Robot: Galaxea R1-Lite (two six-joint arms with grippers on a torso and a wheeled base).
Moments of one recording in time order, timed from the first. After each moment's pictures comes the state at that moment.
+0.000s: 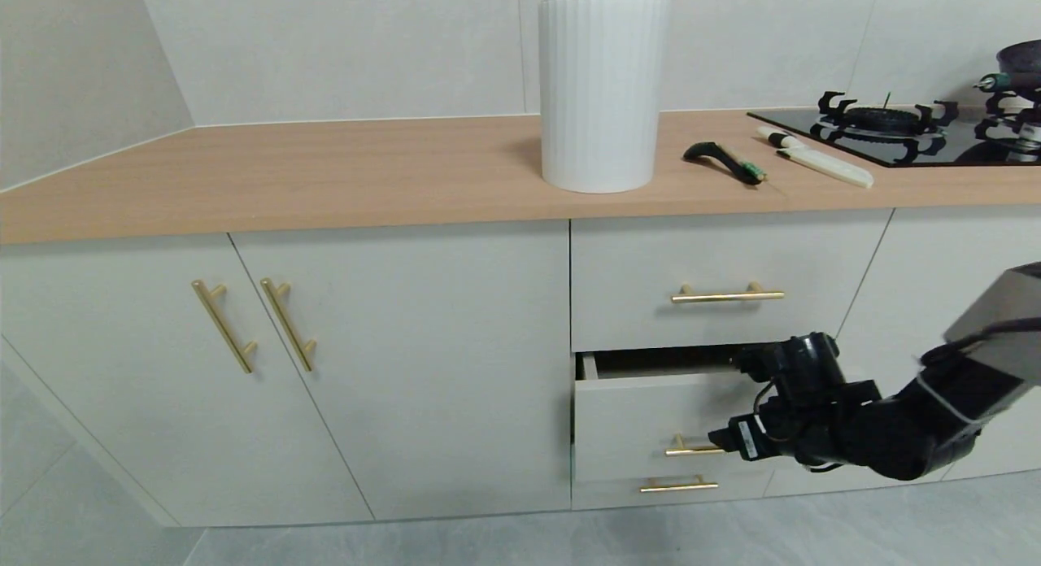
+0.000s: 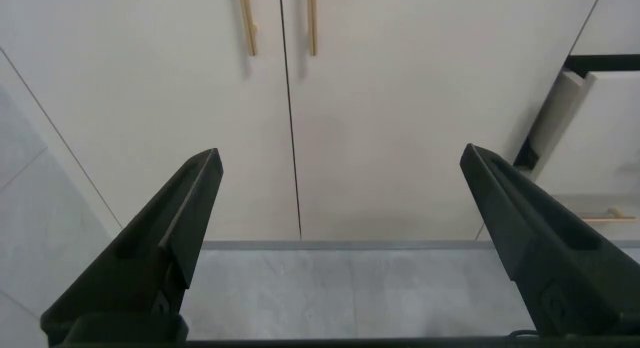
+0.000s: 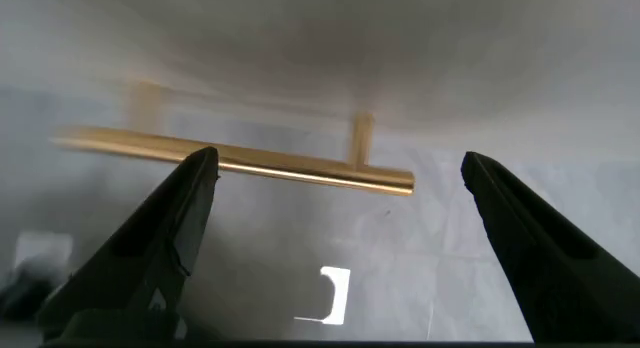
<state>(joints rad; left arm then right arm) 0.00 0.00 0.00 0.00 0.04 -0.01 0.29 2.10 -0.78 -0.50 -0.13 0.03</state>
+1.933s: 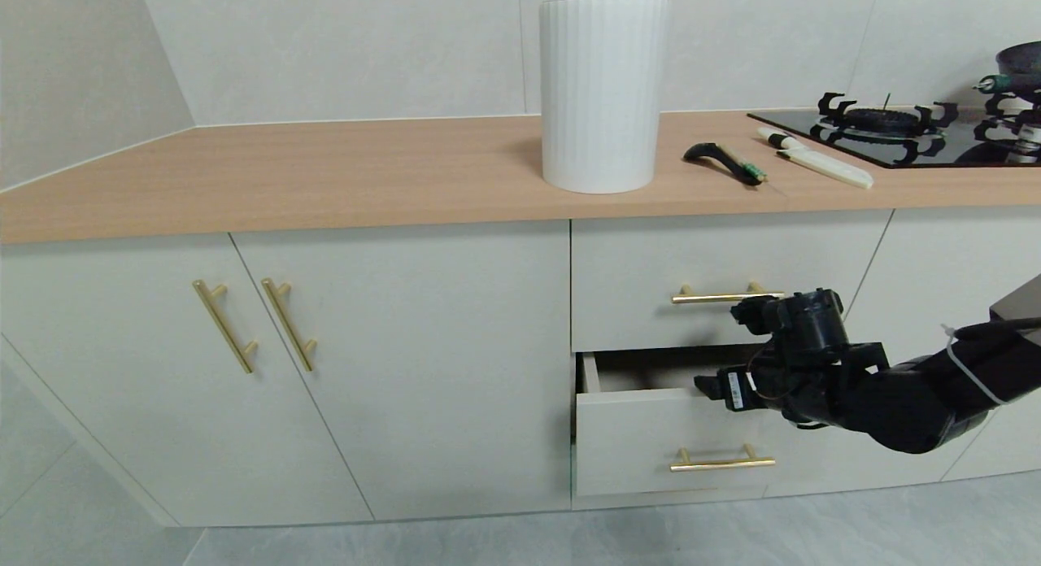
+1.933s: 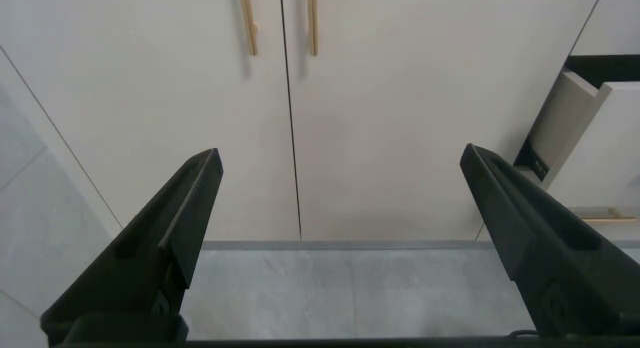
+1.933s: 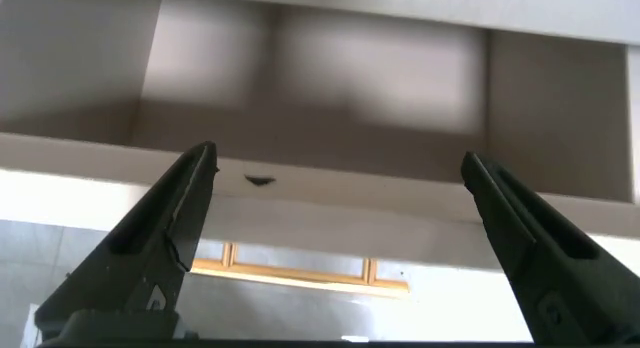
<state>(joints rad) 0.00 0.00 0.00 0.00 0.04 -0.01 0.34 2.02 -0.87 -0.50 -0.19 0.09</state>
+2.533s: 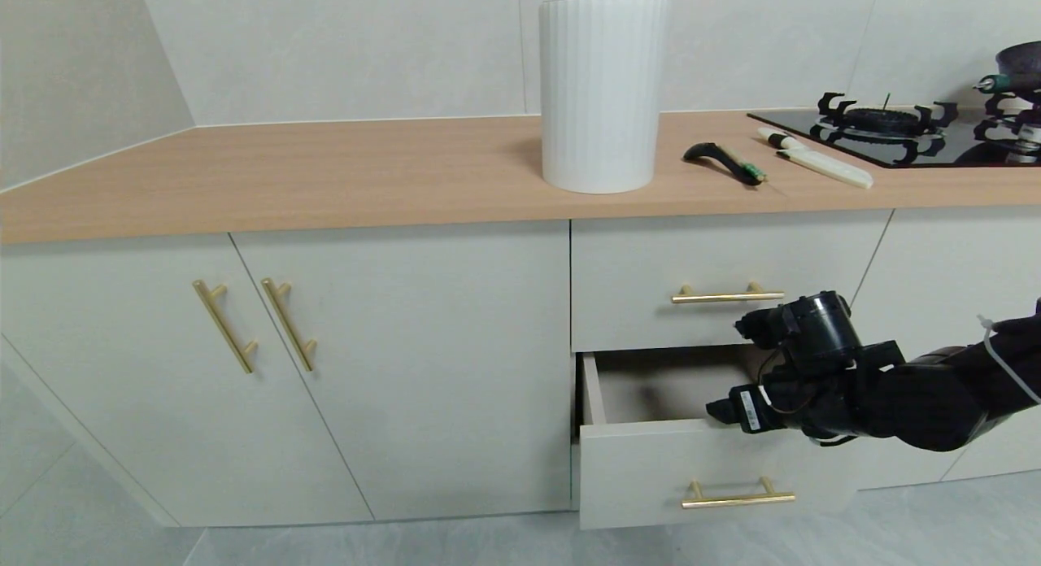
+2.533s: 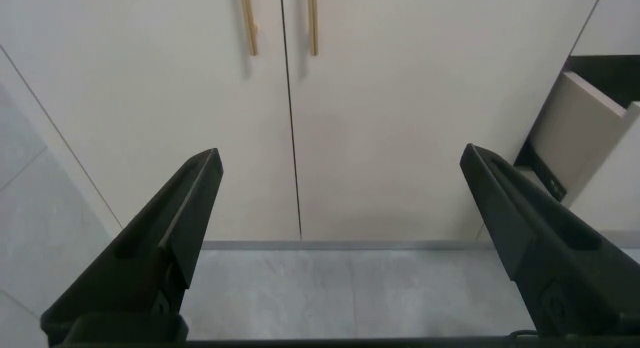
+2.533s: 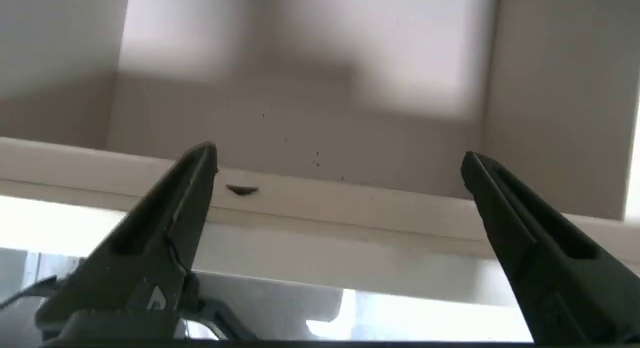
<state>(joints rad) 0.00 0.00 0.00 0.00 0.04 -0.01 0.36 1.94 -0.86 -0.29 -0.18 0.09</state>
